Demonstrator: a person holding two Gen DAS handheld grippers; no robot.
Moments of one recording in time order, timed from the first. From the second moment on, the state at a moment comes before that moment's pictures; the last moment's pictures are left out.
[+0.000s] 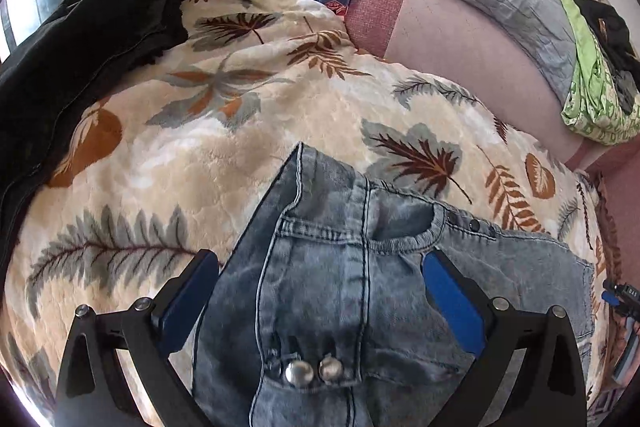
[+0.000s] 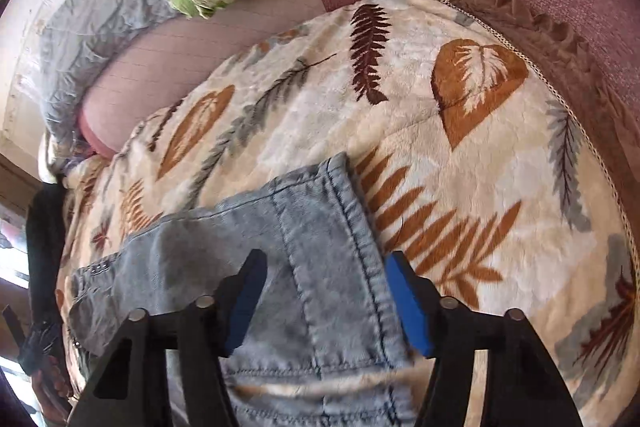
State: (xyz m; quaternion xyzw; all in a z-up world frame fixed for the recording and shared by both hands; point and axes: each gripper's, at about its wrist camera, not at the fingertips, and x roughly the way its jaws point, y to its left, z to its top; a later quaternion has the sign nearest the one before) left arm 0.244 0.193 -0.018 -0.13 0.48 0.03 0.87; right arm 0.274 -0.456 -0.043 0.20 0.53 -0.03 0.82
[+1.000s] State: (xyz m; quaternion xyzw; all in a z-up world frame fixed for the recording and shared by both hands) left arm 0.339 0.197 -0.041 -0.11 0.51 0.04 0.85; right arm 0.348 -0.428 -0.057 0.10 0.54 -0.04 0.84
